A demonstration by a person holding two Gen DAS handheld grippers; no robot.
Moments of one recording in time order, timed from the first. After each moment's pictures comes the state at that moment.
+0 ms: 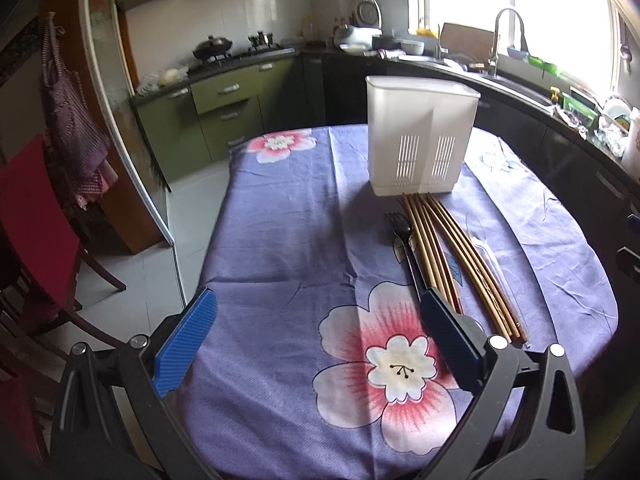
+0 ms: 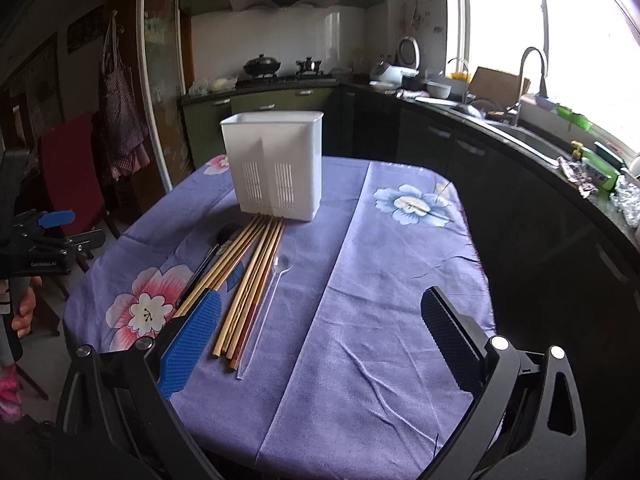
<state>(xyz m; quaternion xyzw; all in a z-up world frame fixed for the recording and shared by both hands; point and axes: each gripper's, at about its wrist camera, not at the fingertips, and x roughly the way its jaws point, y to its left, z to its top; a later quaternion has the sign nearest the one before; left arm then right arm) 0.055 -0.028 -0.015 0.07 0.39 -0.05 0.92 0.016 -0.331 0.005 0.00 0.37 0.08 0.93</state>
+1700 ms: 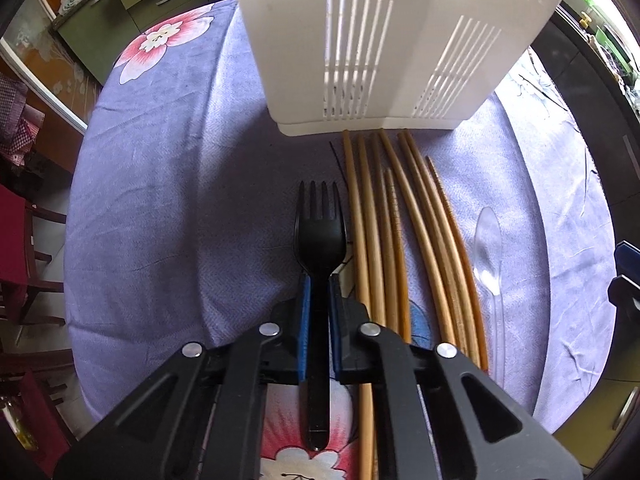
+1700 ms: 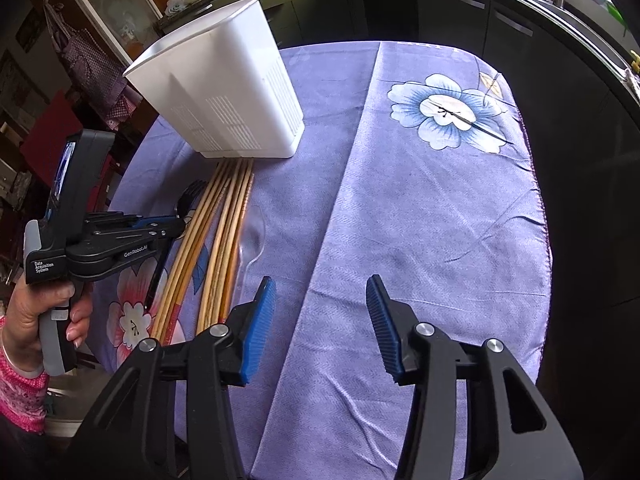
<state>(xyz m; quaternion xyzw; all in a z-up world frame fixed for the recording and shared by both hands) 0.216 -0.131 -0.102 0.08 0.61 -0.08 0.78 0.150 -0.358 -0.042 0.07 0.55 0.12 0.82</state>
